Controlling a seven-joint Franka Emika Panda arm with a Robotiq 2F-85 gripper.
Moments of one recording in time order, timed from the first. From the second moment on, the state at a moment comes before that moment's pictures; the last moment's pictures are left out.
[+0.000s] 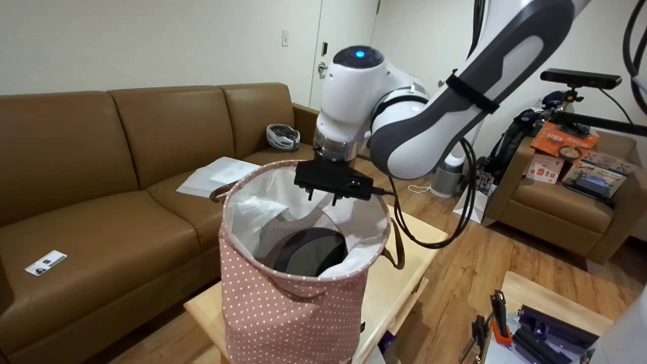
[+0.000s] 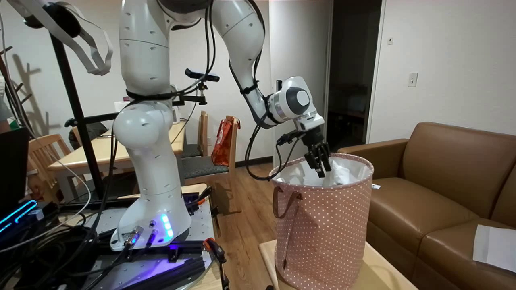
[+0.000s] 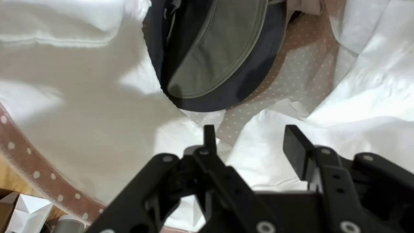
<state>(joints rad) -0.07 0.14 0.02 -2.42 -0.77 2.74 1.66</state>
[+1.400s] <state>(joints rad) -0.03 -0.10 -0.02 -2.32 0.05 2.43 0.28</state>
